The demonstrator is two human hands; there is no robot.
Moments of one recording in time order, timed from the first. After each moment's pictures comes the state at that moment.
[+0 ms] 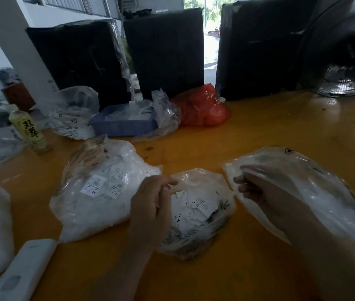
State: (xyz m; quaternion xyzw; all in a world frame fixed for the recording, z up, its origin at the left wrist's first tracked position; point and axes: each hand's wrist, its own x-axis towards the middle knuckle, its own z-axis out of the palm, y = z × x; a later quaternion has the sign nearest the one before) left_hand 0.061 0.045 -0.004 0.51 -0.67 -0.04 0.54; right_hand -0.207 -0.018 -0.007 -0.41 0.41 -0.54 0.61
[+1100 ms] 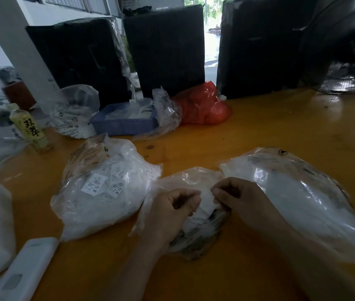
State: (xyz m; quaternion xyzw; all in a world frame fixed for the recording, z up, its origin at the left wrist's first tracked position) left_hand 0.038 0.045 -0.019 0.56 -0.52 -0.43 0.48; right_hand -0.168 0.009 -0.010 -0.66 0.43 -0.40 0.46
